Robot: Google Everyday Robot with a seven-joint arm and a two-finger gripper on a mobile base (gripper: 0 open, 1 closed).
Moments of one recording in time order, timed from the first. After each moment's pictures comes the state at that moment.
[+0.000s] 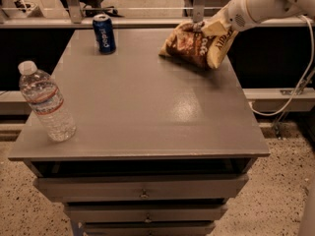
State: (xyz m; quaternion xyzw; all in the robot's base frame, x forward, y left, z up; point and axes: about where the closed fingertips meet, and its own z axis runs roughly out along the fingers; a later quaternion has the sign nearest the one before) arm 0.745 -0.183 0.958 -0.46 0.76 0.06 0.46
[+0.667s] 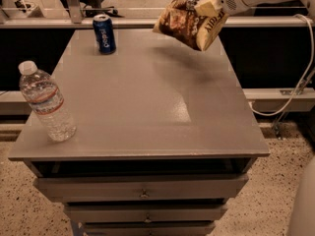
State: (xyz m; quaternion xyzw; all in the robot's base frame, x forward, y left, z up) arm 0.763 -0.154 1.005 -0.44 0.74 0.05 0.50
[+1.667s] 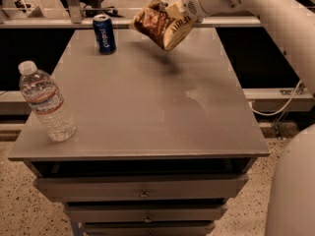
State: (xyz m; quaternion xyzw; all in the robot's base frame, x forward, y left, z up) arm 0.801 -0.073 0.988 -0.38 0.75 0.09 0.53
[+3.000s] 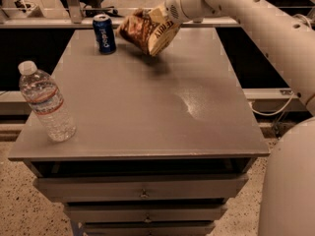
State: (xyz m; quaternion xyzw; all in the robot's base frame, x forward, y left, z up) arm 0.802 -0.024 0.975 -0.37 0.75 0.13 0.53
